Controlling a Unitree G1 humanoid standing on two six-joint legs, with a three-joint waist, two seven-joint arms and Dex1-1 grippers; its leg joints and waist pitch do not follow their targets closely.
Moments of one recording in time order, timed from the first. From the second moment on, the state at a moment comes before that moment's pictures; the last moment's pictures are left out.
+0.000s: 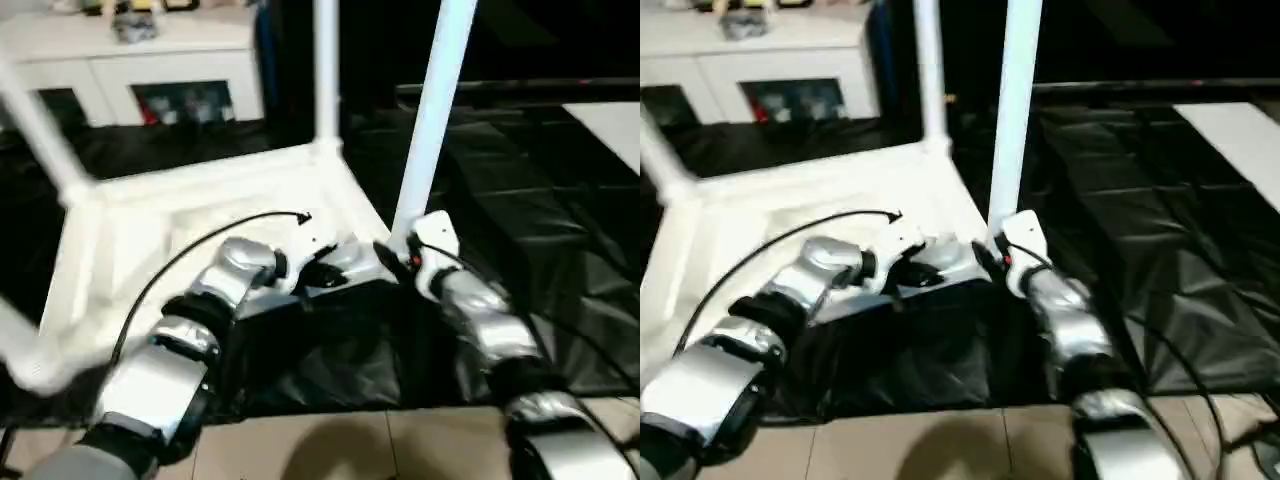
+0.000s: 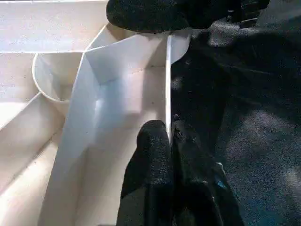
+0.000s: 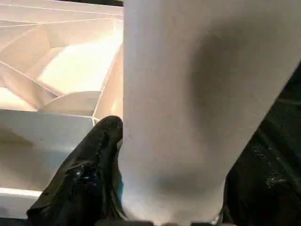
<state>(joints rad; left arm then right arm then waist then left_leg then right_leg) -0.88 0.13 -0.22 1.13 0.14 -0.02 -0.95 -0.59 -0.11 0.03 0.83 0.00 -0.05 0.32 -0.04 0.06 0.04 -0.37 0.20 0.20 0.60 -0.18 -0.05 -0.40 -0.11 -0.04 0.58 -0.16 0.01</state>
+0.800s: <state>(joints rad) -0.80 0.30 -0.26 1.04 0.10 -0.22 -1.41 -0.47 -0.42 0.19 0.56 0.12 -0.09 1.19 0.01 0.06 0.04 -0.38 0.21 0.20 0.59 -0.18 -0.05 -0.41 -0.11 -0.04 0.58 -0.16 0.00</state>
